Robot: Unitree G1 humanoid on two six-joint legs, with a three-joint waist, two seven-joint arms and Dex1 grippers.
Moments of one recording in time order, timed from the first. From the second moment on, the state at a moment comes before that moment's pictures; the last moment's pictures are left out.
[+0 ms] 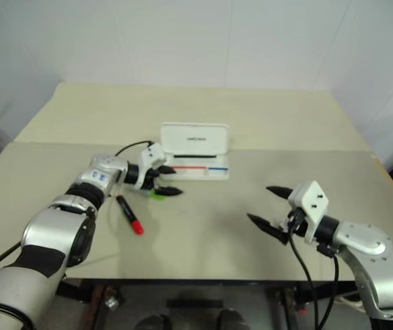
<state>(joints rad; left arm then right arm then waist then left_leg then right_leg) -1.24 0.37 -0.12 1.35 0.13 -0.07 -1.06 -0.08 -0.72 -0.20 -0.39 0.45 0.34 0.83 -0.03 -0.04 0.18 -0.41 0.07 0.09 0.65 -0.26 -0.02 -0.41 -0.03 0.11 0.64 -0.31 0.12</state>
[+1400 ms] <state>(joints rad) -1.33 0.38 -0.09 1.27 0.16 -0.22 -1.32 -0.21 -0.74 -0.20 -0.27 0.44 0.31 0.91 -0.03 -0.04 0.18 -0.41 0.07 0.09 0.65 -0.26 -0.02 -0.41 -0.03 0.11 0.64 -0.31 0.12</state>
